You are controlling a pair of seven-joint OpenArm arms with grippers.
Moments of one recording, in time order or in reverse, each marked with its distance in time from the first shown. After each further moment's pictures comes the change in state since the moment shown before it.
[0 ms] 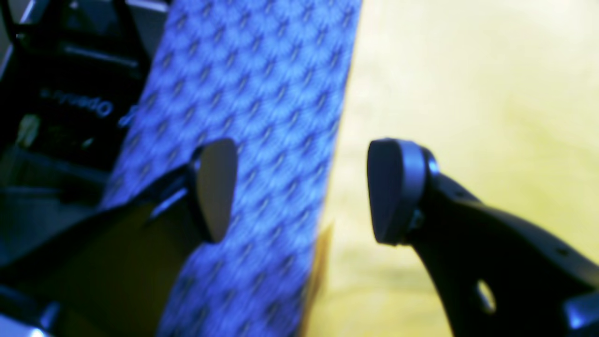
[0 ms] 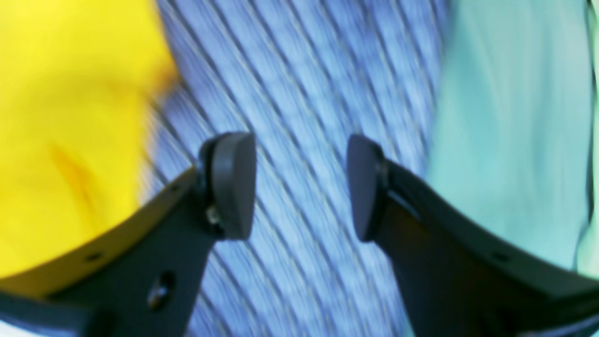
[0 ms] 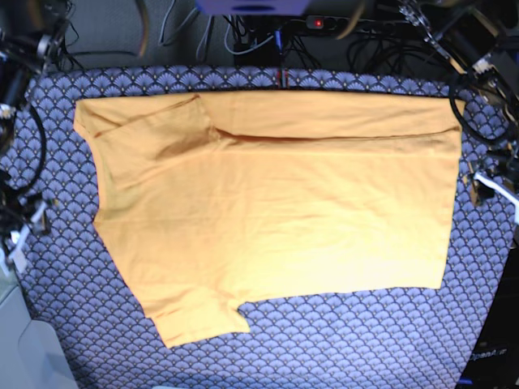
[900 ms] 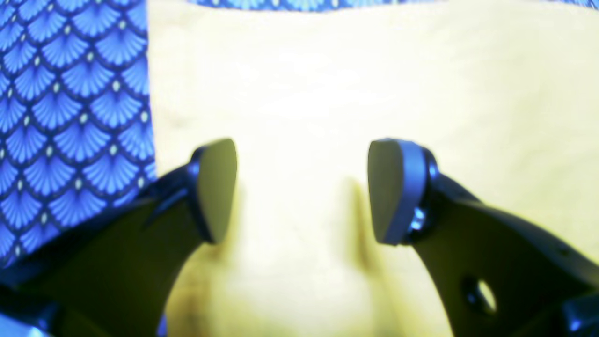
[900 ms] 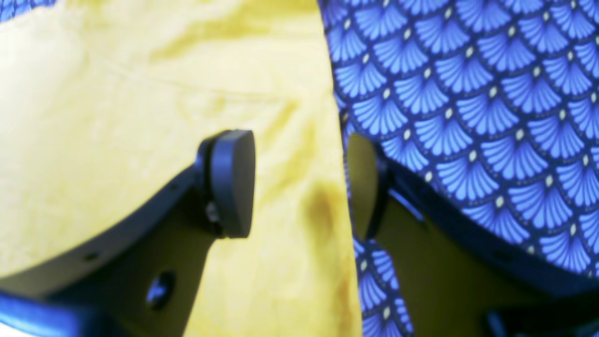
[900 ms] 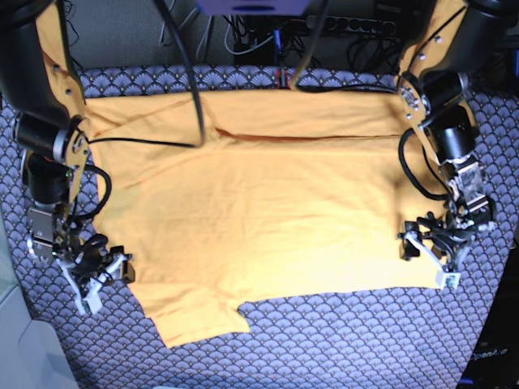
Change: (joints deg) left arm -23.0 1.7 13.2 -42.7 25.5 -0.2 -28.1; right arm 27.7 -9.2 -7.0 -56.5 -23.2 -0.5 43.3
